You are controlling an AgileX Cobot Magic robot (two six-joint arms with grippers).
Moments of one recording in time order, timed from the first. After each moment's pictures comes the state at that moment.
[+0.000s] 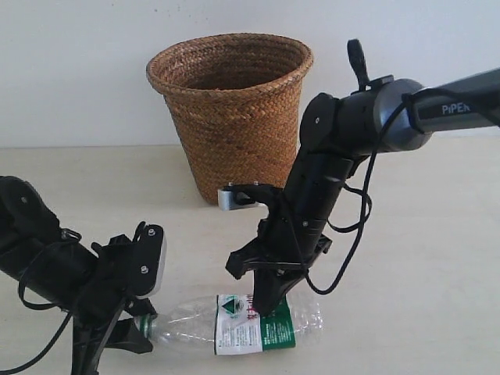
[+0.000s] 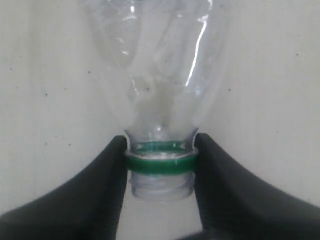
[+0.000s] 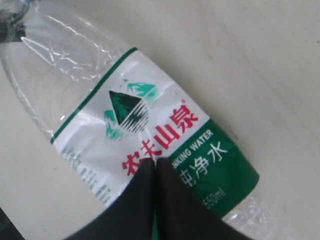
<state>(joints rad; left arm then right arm) -0.36 1.80 -0.79 -0.74 0.50 1.83 0.54 2.12 -1.47 0.51 1.11 -0.48</state>
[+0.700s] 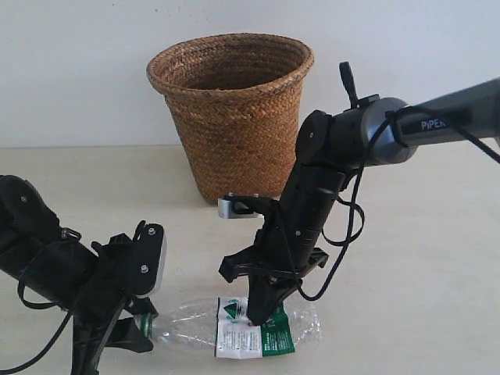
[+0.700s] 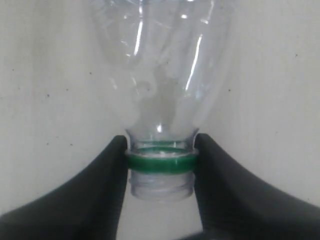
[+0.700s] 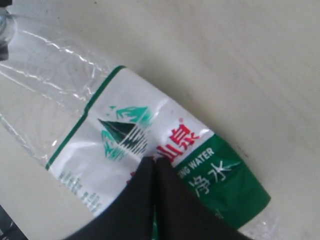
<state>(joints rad) -0.36 1.80 -0.79 -0.73 0.50 1.82 0.54 2.18 -1.49 0.55 1.12 -0.44</state>
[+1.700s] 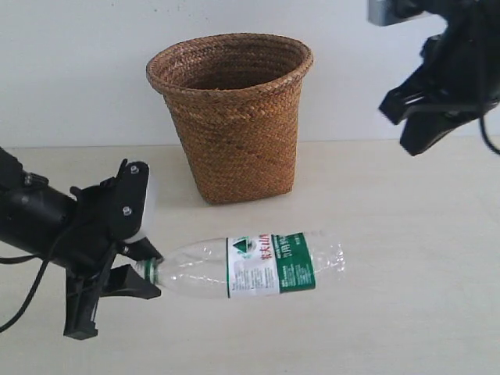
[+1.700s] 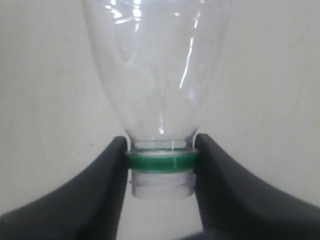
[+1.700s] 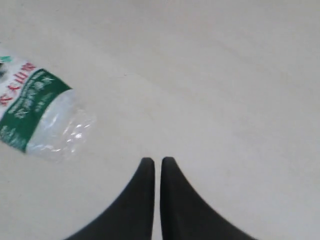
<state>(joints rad) -0.36 1.58 -0.84 -0.75 0.60 1.79 0.28 1.52 -1.45 0.16 1.21 -0.33</state>
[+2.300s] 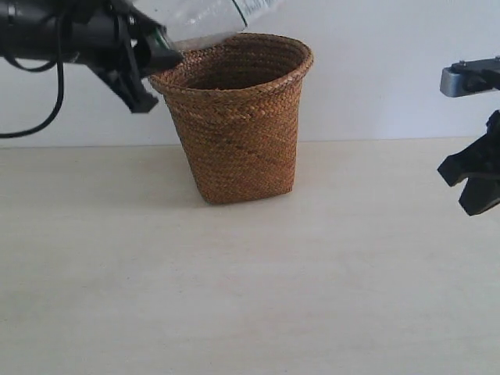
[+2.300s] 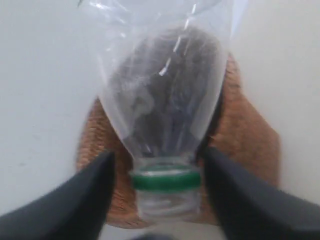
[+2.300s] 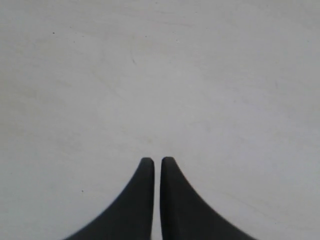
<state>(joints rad) -0.36 1.57 -1.27 -1.03 0.28 1.80 0.09 1.49 -1.15 0.20 1.03 -0.37</state>
